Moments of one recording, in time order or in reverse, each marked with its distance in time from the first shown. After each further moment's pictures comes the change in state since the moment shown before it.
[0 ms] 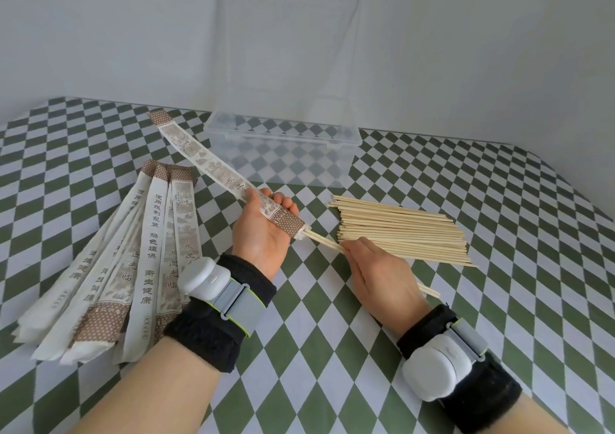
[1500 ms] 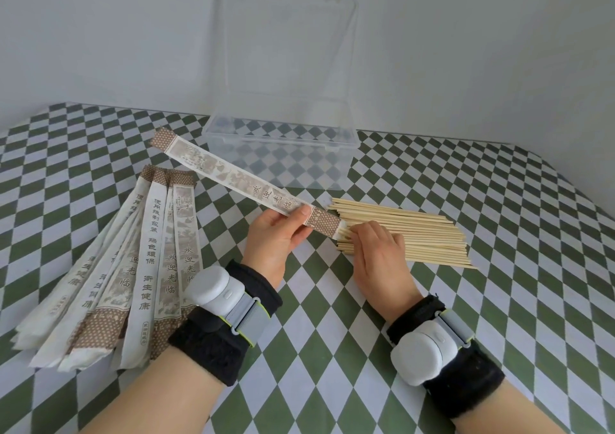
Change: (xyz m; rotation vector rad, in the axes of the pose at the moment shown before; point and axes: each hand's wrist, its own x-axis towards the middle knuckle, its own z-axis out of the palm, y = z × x) left_hand -0.012 -0.014 -0.003 0.588 -0.053 0.099; right_hand 0.018 0.007 0.012 0.048 0.146 0.164
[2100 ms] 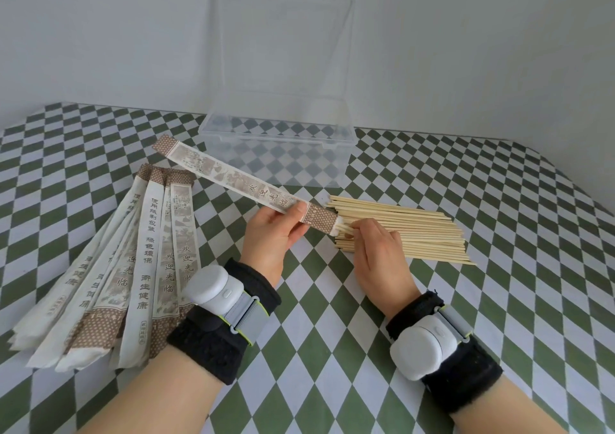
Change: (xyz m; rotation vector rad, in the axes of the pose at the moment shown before) left_hand 0.002 -0.001 0.000 0.022 0.019 0.010; right_hand -0.001 -0.001 -0.004 0.142 -0.005 0.020
